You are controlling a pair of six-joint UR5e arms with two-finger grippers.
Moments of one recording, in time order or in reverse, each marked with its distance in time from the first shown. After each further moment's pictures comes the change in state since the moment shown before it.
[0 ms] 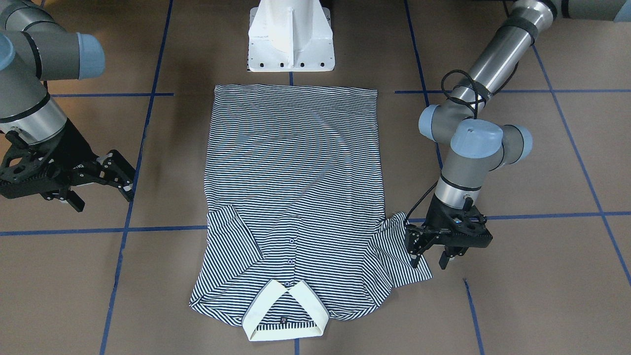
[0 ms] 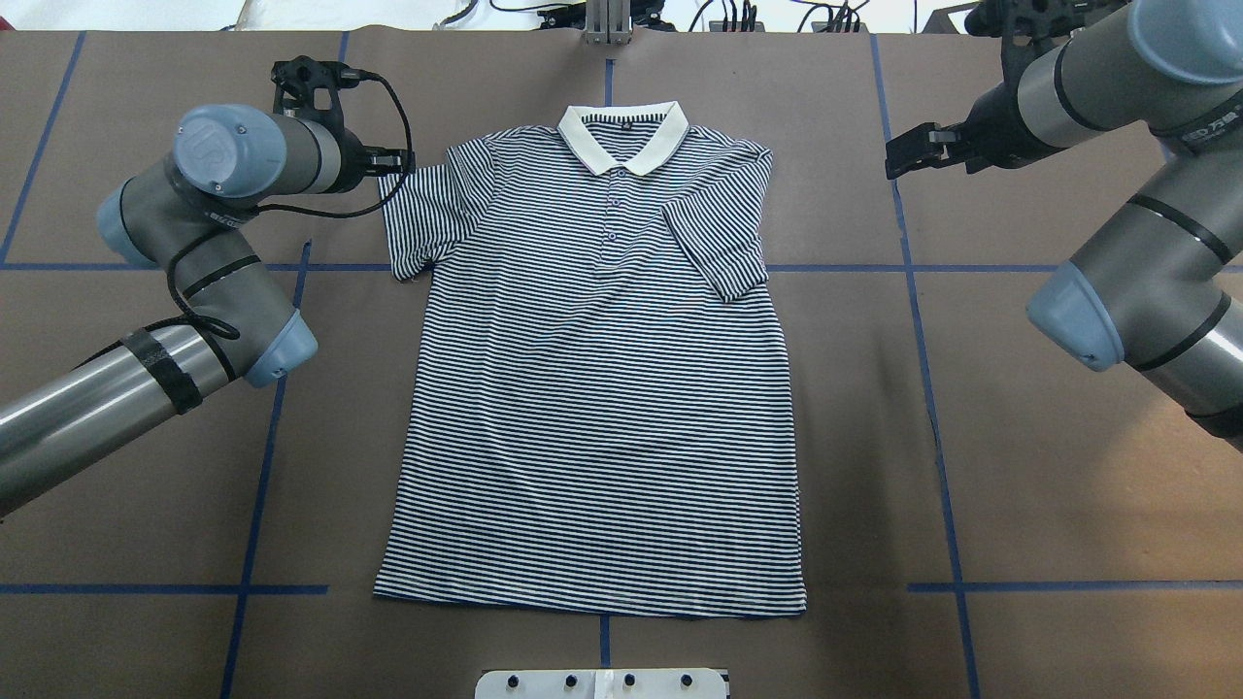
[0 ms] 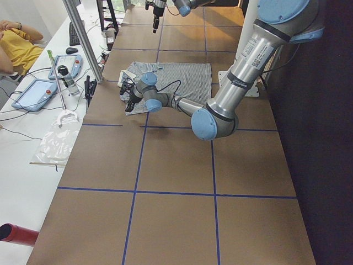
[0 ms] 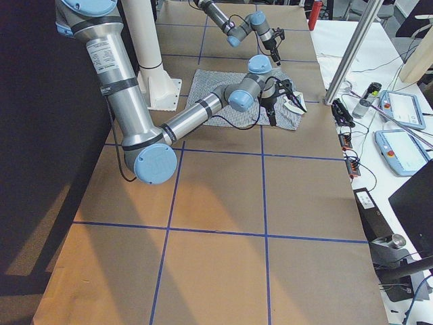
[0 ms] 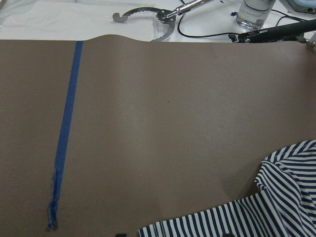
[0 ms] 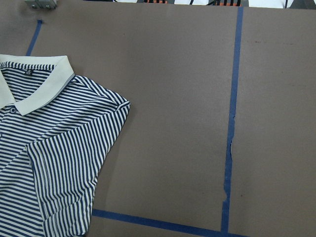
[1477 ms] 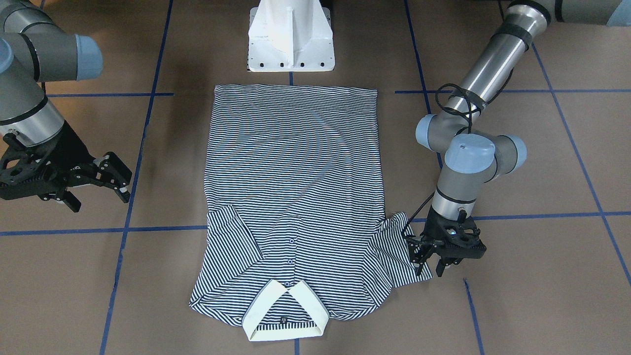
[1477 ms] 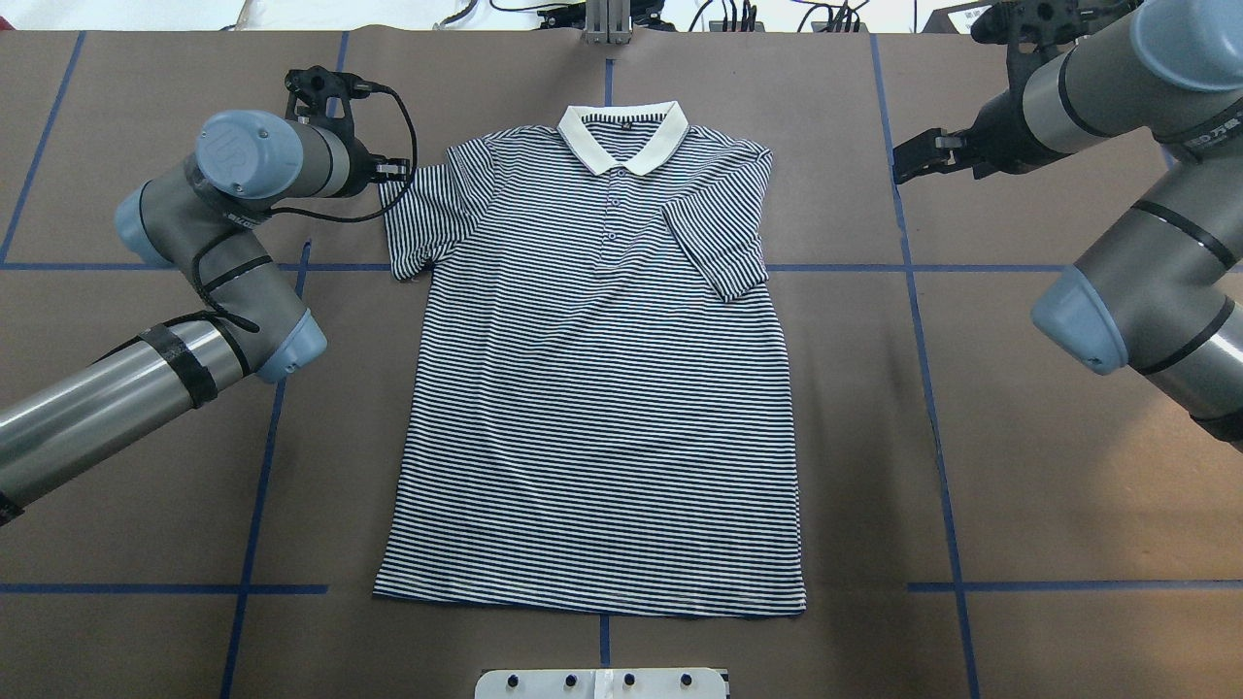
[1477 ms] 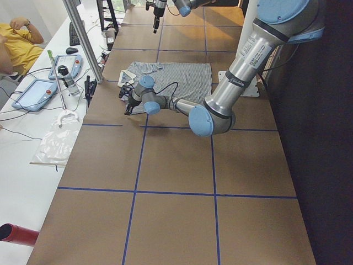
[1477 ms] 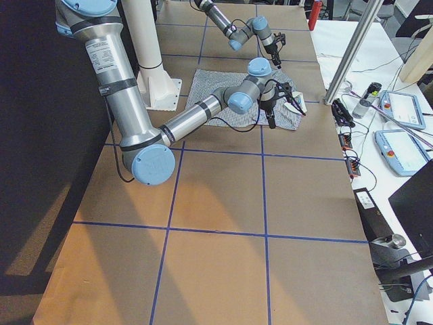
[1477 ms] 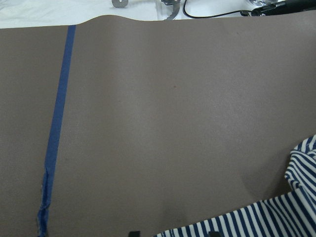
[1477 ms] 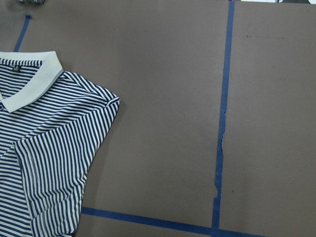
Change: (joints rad) left arm 0.003 -0.029 0.085 -0.018 0.004 0.045; right arm 0.000 -0.015 -0.005 0.001 -0.004 0.000
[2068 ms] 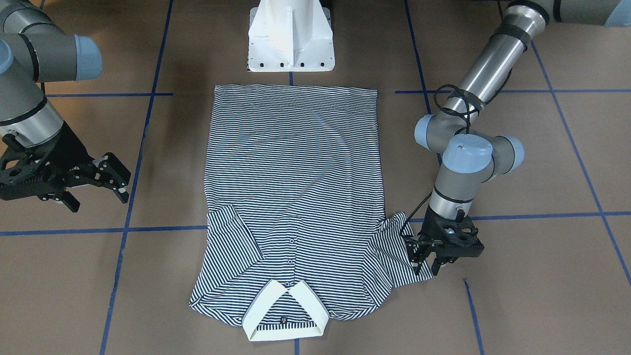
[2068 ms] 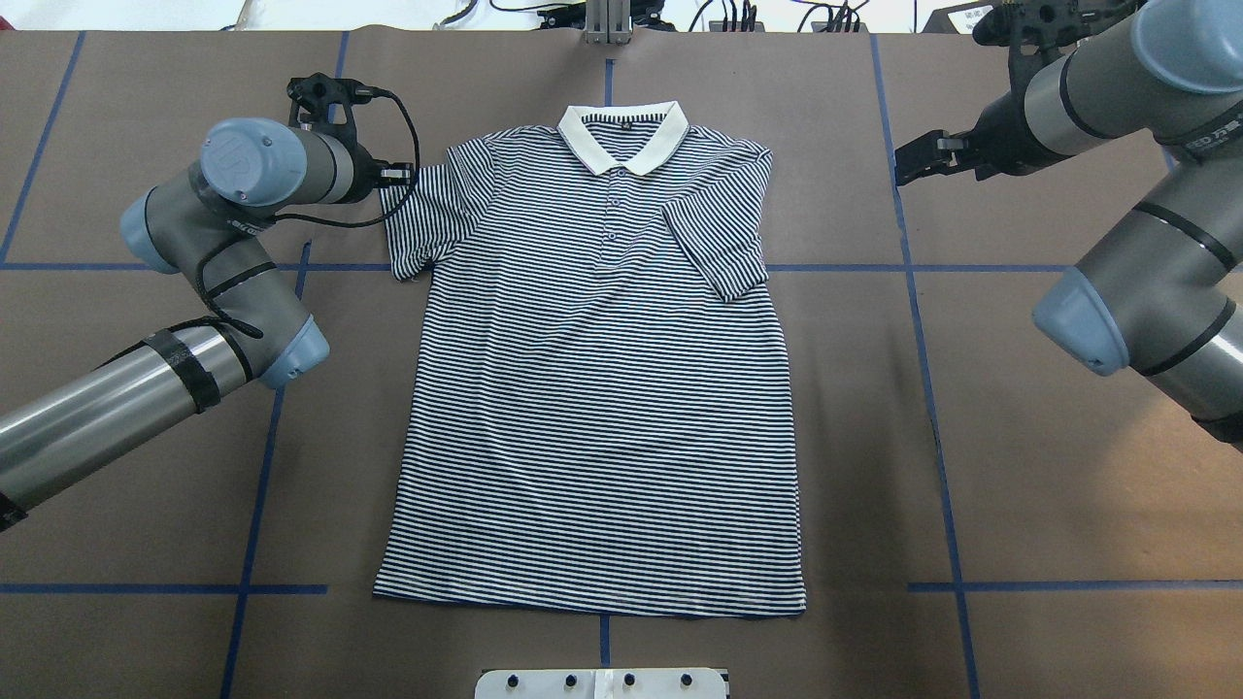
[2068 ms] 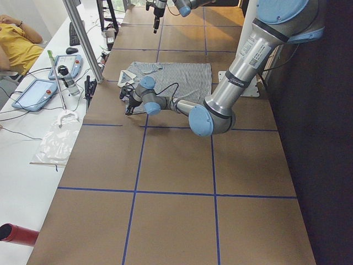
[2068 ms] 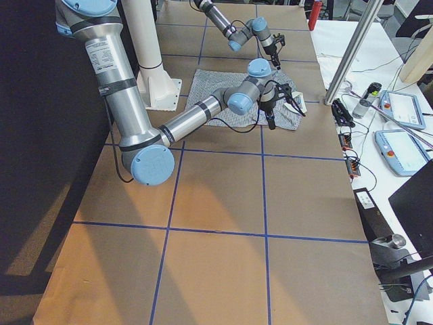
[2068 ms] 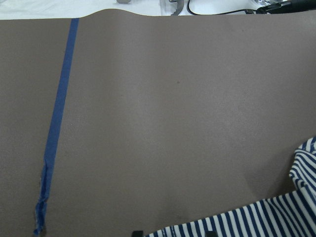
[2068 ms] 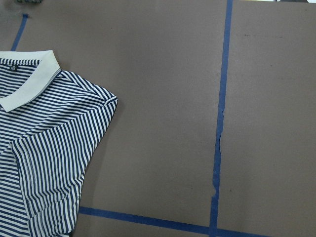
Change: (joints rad) left arm 0.011 -0.001 0.011 -0.021 0.000 -0.049; right arm 0.000 -0.003 -0.001 0.000 -0.002 0.000
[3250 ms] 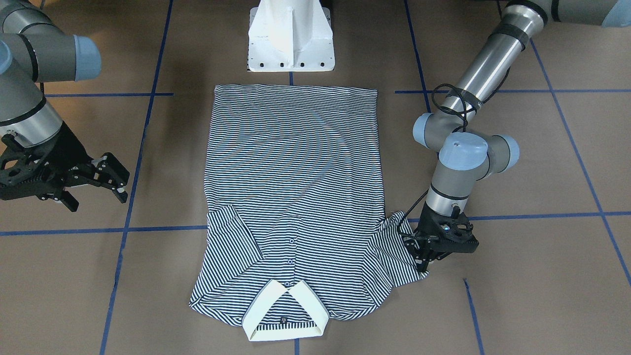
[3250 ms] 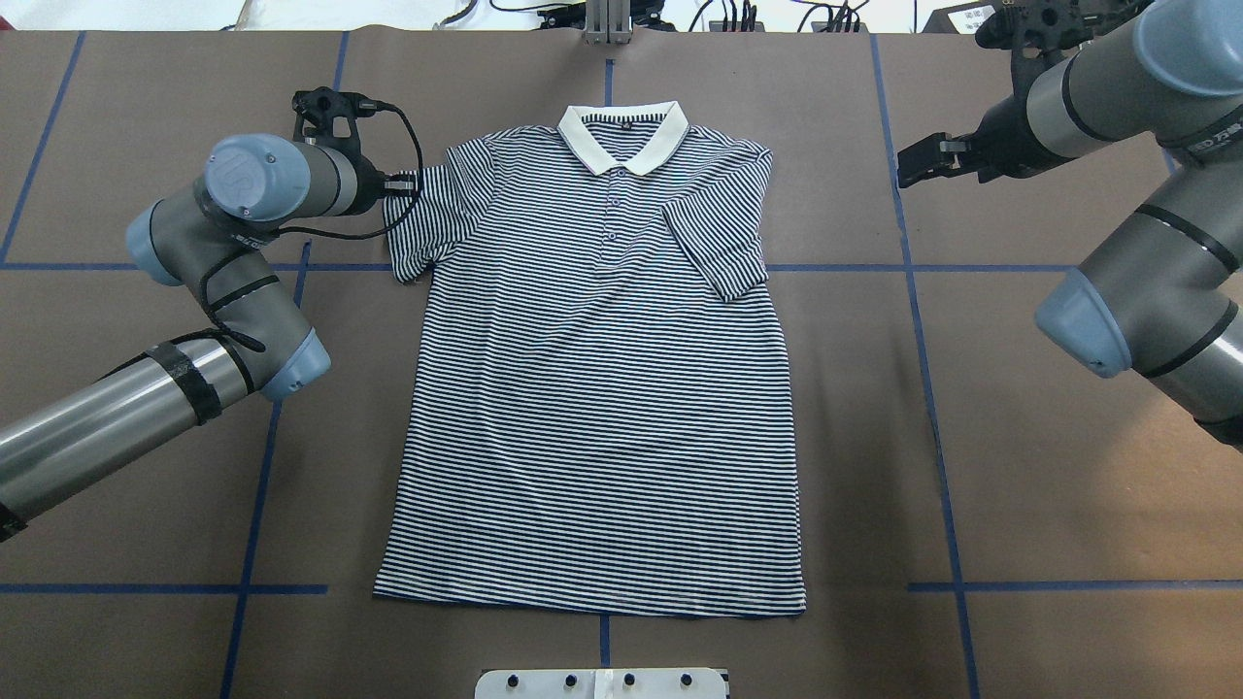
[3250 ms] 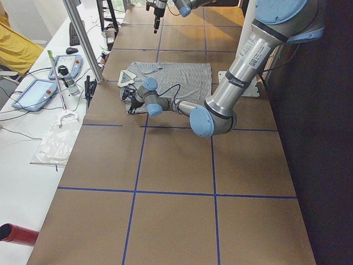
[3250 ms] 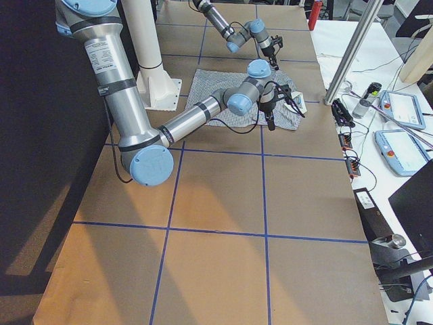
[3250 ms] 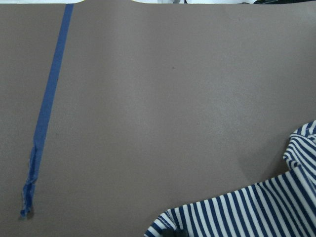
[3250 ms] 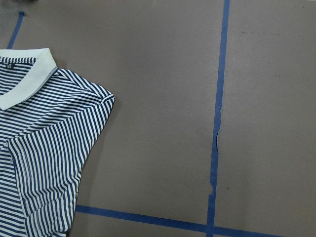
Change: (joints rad) left arm 0.017 0.011 -0.025 -0.011 0.010 0.005; right arm 0.000 -0.006 0.001 0.000 0.000 0.000
